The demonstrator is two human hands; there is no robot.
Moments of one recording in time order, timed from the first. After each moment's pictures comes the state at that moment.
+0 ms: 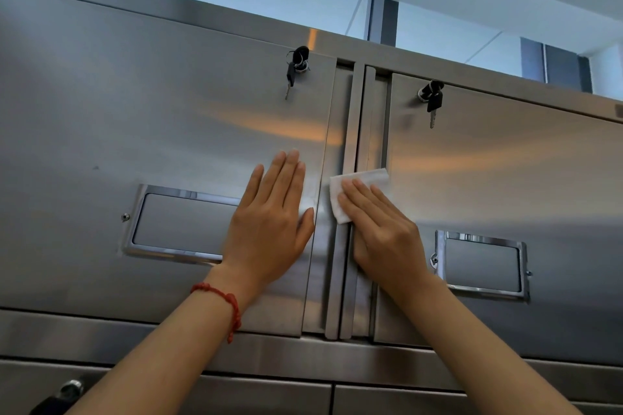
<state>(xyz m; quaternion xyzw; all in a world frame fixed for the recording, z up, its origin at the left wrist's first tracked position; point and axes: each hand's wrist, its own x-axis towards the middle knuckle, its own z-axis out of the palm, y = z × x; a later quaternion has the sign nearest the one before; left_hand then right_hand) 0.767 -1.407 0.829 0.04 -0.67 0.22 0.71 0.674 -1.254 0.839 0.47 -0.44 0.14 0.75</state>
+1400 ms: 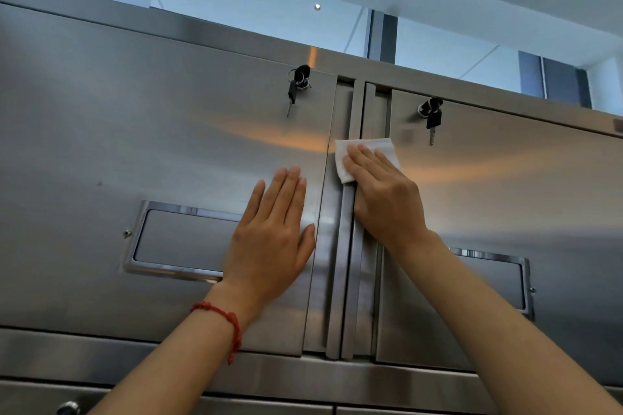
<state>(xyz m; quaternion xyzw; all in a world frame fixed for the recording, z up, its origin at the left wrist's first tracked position) 0.768 -1.407 0.828 0.03 -0.68 0.21 0.70 0.680 -1.261 0.905 0.43 -0.44 0.14 0.78</state>
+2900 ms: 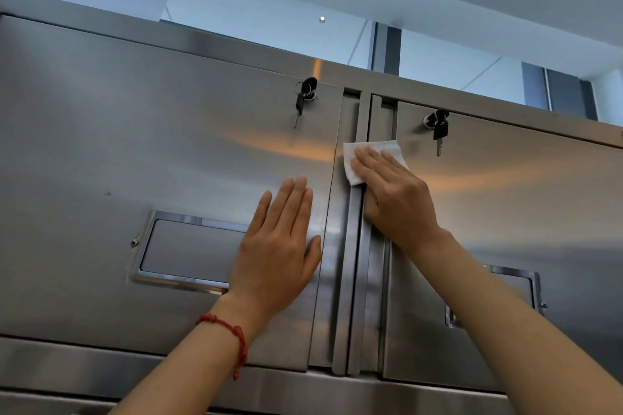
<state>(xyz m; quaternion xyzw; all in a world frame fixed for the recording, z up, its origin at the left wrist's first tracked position) 0.769 -1.407 0.828 0.03 -0.69 0.20 0.69 0.674 -1.256 0.923 0.45 -0.41 0.11 0.78</state>
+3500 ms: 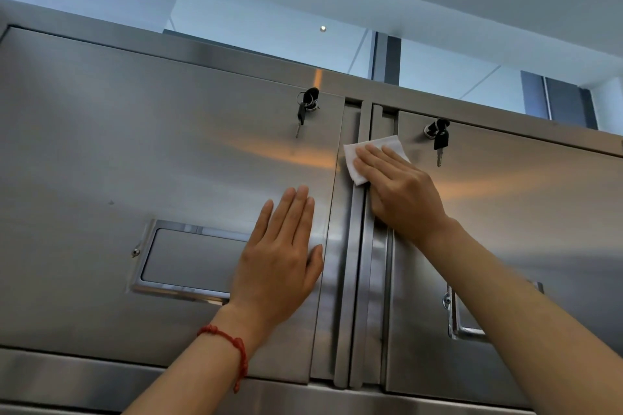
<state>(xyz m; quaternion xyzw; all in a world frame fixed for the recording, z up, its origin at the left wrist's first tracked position) 0.767 -1.408 0.828 0.03 -0.69 0.20 0.70 0.670 -1.247 0.946 0.48 -0.41 0.04 0.78</state>
